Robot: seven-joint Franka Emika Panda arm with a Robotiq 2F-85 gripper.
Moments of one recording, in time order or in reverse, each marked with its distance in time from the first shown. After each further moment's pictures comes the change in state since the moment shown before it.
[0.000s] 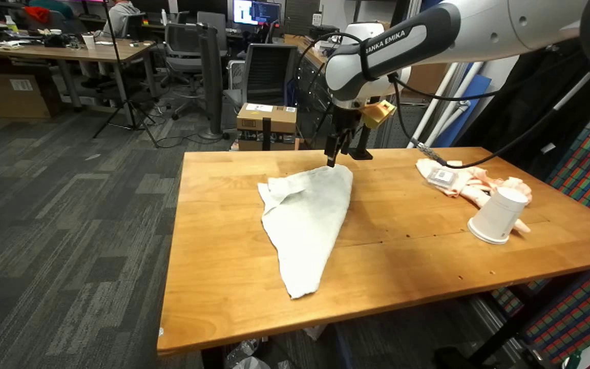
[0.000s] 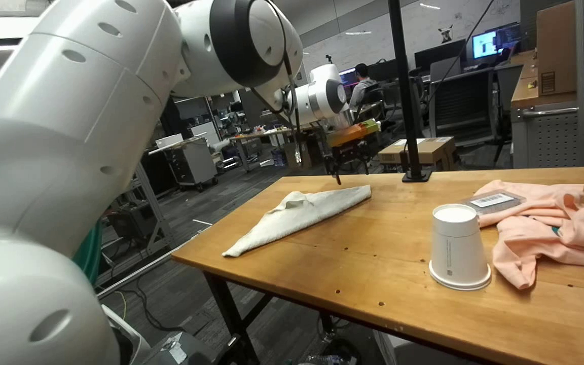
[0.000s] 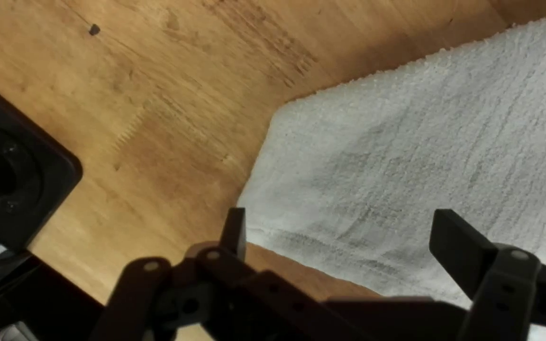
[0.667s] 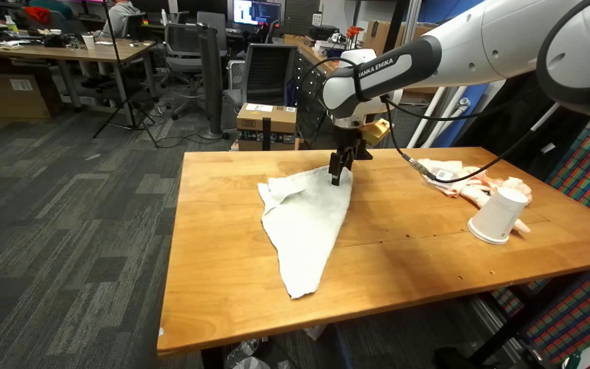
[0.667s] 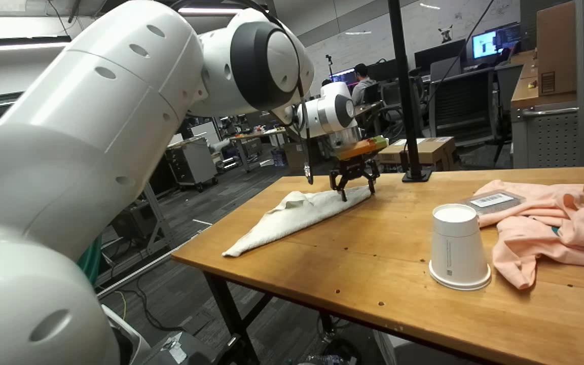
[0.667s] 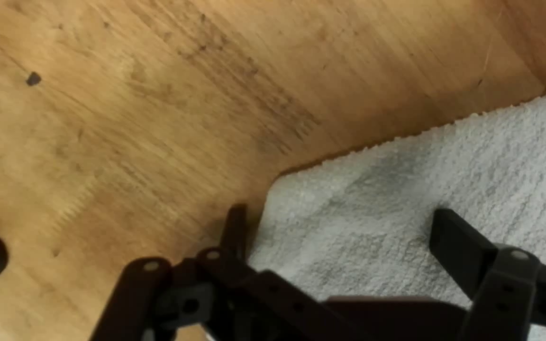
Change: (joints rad) arm 0.001 0.108 -0.013 0.083 0.000 -0.100 -0.046
